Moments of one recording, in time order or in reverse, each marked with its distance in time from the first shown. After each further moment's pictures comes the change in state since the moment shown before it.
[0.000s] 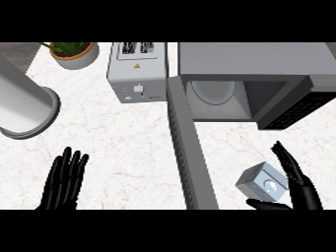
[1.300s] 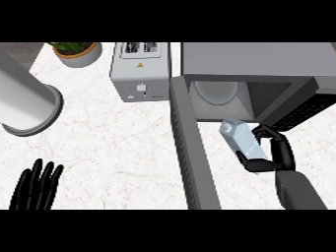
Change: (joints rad) left arm 0.103 0.076 0.133 -0.022 0.119 -0.149 -0.072; right arm -0.534 -0.075 -0.129 0.737 0.056 -0.229 -0.208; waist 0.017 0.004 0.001
